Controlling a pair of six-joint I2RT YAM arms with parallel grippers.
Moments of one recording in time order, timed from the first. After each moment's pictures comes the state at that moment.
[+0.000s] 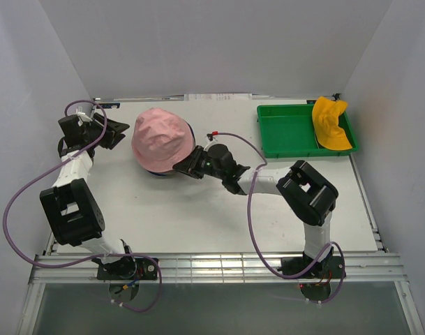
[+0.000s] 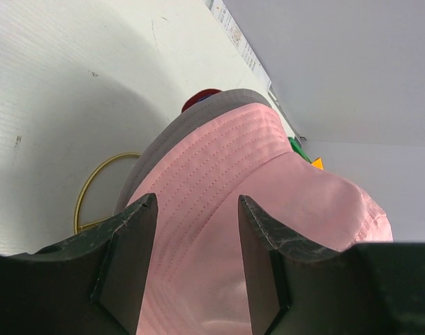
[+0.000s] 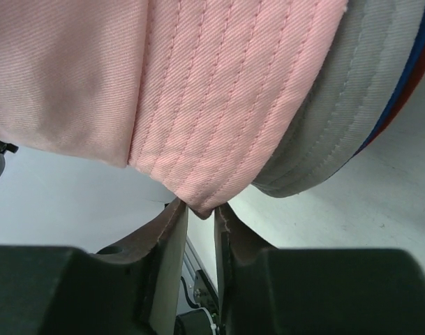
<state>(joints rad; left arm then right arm) 0.36 1.57 1.09 -0.02 0.66 -0.80 0.89 1.92 1.09 0.58 -0.17 1.20</state>
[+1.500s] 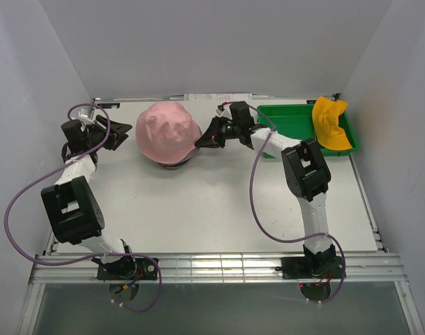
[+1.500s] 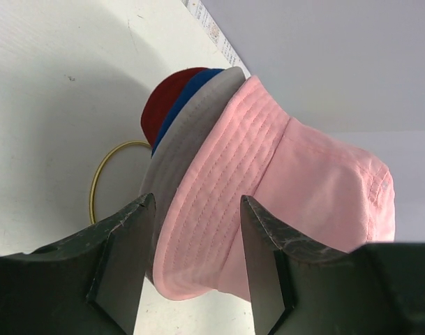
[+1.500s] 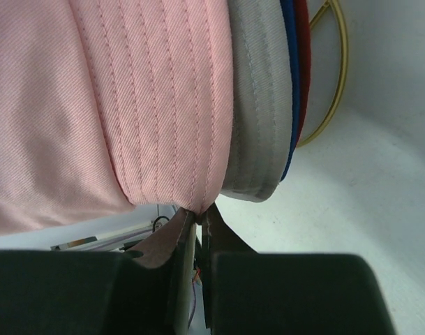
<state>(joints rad) 0.36 1.58 1.00 0.17 0.72 -0.85 0.53 2.16 1.58 0.07 -0.78 0.96</state>
